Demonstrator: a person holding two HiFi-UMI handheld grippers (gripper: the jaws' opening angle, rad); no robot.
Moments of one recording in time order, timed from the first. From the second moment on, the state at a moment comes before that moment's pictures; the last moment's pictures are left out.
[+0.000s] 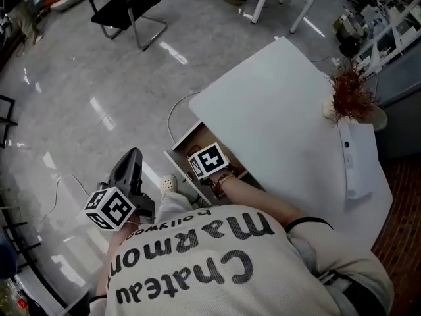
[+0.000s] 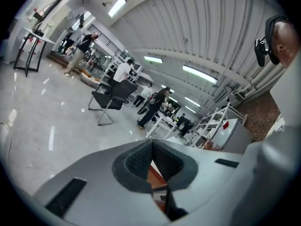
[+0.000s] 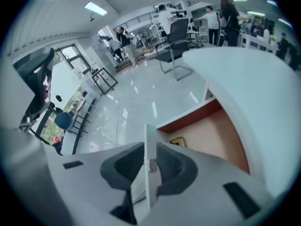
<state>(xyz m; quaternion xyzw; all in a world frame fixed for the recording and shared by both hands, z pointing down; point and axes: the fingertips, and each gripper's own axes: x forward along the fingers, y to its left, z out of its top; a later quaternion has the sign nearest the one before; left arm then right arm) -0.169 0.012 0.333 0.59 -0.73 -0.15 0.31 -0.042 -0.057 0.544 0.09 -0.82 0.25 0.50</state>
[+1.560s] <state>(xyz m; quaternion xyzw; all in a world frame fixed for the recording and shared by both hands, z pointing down) -0.036 0.001 0.221 0.69 -0.68 -0.15 0.19 0.086 -0.133 0.227 0.24 -0.94 0.24 0.08</state>
